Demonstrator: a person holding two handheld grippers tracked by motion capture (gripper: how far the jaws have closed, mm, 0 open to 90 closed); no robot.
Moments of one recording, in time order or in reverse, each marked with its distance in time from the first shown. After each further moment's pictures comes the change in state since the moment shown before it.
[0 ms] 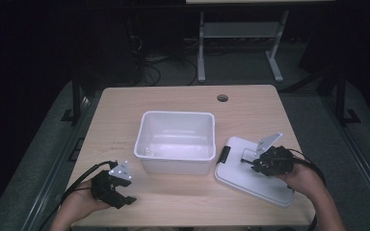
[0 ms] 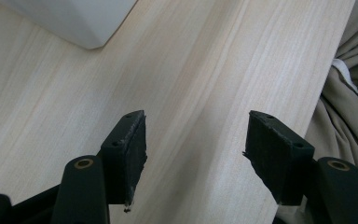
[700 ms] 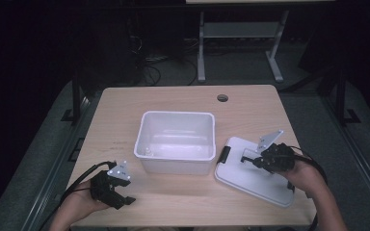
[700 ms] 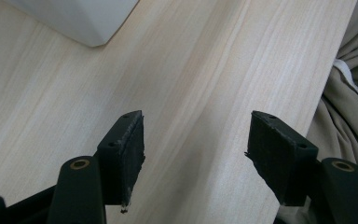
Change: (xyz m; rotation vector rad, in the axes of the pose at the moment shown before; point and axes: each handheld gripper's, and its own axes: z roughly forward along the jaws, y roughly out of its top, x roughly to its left) left arm 0.000 -0.003 0.000 -0.007 0.002 -0.008; right arm -0.007 0.001 -0.003 0.001 -0.012 -0.011
